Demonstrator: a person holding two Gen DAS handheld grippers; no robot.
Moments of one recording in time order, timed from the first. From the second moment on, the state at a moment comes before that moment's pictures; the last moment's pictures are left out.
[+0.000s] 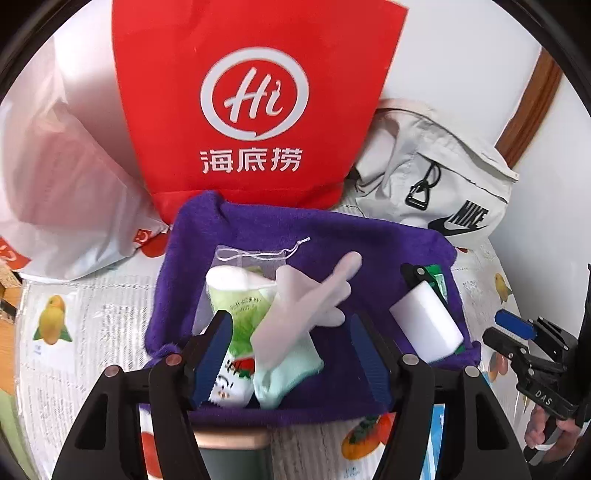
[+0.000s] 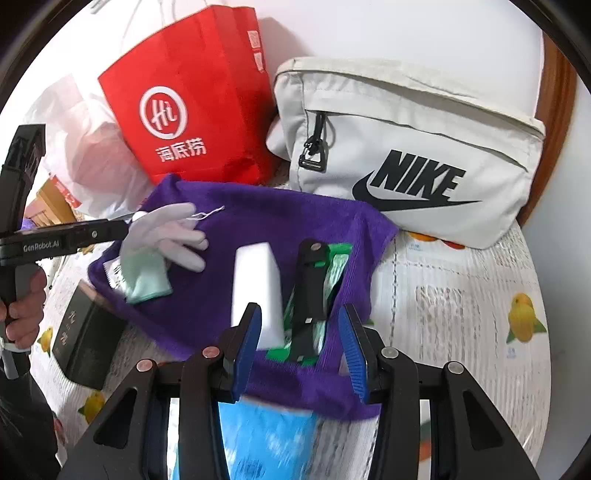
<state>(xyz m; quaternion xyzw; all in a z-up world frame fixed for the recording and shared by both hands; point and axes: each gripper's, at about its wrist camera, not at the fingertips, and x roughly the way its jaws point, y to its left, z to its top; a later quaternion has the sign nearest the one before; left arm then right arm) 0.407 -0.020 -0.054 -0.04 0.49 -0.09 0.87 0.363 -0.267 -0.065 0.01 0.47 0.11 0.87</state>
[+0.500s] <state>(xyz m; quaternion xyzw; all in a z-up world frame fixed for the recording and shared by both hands) 0.314 -0.016 -0.021 -0.03 0.46 -0.09 0.88 0.260 -0.255 -0.042 0.02 0.45 0.12 0.88</state>
